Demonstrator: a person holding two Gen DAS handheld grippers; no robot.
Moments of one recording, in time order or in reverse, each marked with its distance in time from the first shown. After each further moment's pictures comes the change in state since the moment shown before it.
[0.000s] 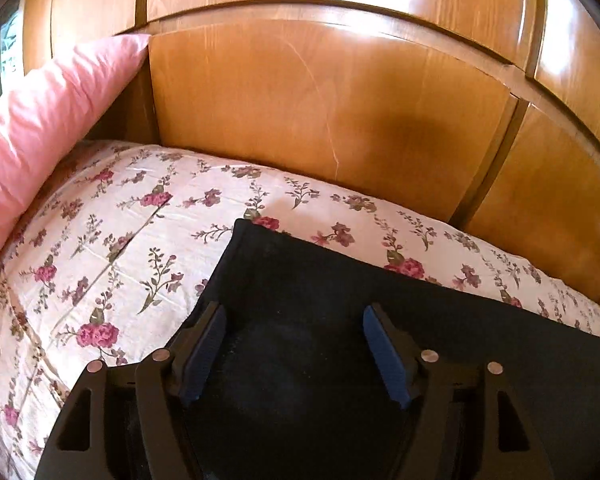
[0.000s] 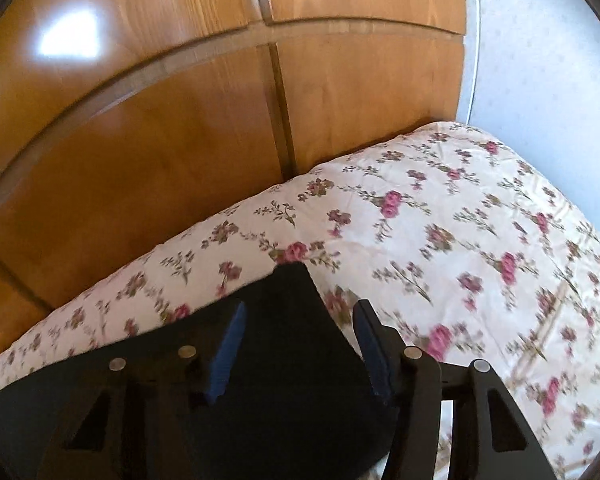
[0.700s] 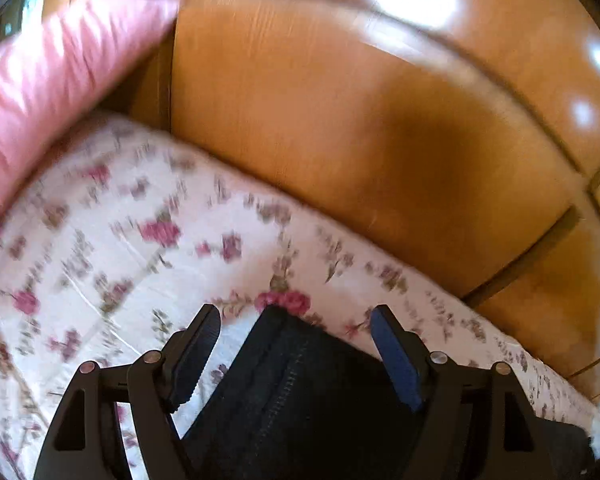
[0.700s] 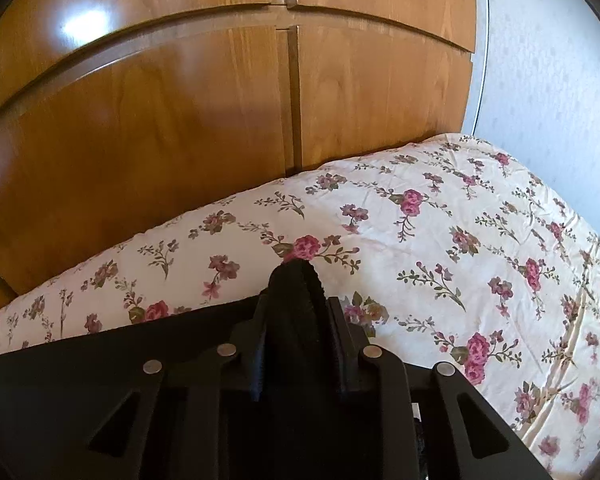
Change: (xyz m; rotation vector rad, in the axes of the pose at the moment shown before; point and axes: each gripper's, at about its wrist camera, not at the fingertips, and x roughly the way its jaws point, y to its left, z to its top) left arm 0.038 0.036 0.055 -0.195 0.118 -0.066; right arm 0.017 0.012 -0.026 -0.055 -0.092 -0.051
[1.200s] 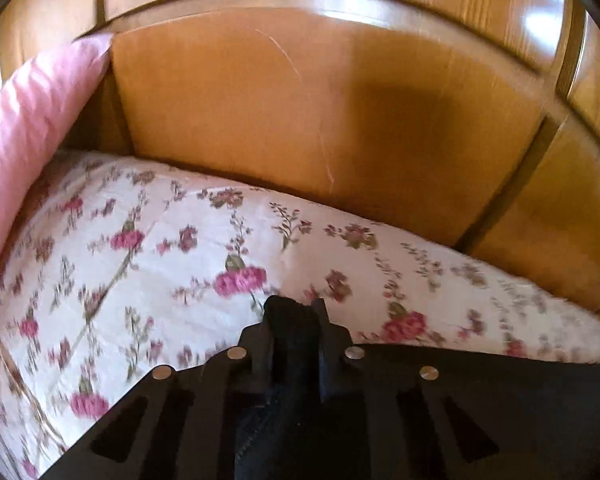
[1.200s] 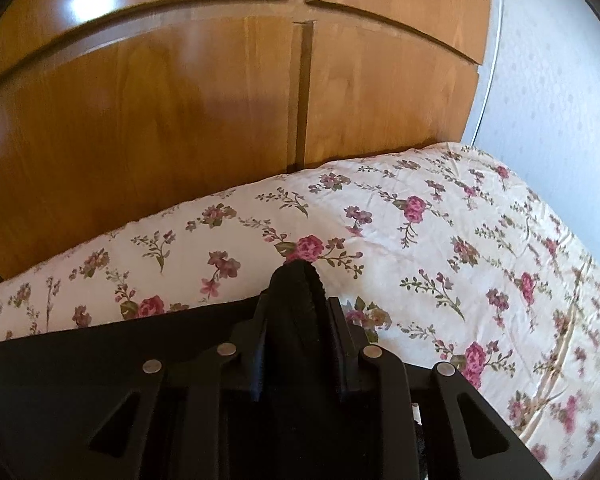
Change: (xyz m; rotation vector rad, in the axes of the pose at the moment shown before) left arm -0.009 -0.047 -0.021 0.200 -0.027 0.033; right arm 0.009 0.017 0.007 -0.107 0.034 -0.081
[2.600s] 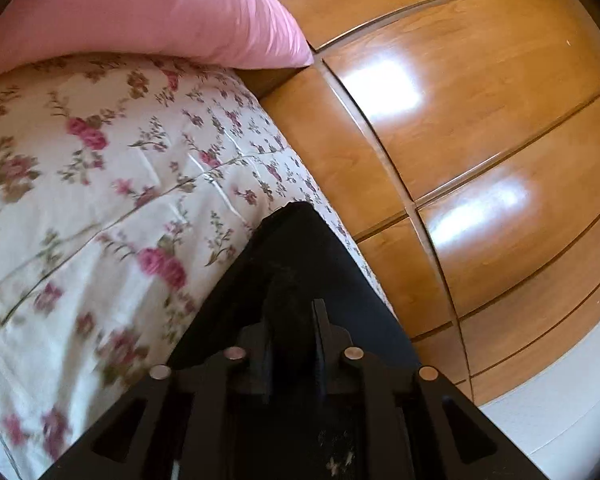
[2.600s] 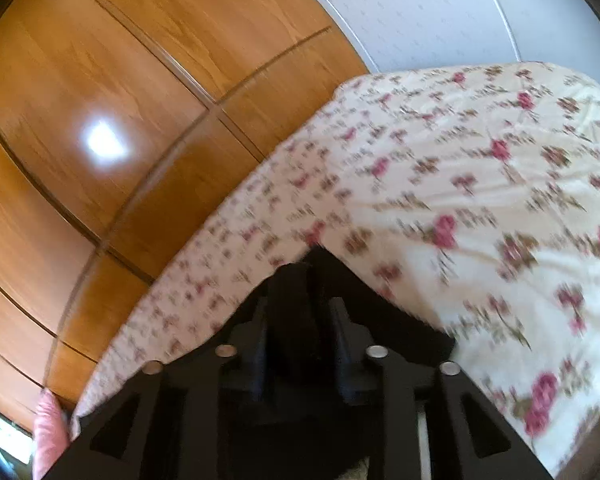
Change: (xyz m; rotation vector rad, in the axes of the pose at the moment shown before) left arm -0.184 0.198 -0.246 -0.555 -0.204 -0.568; right arm -0.207 -0.190 -0.217 0.546 -0.071 0.473
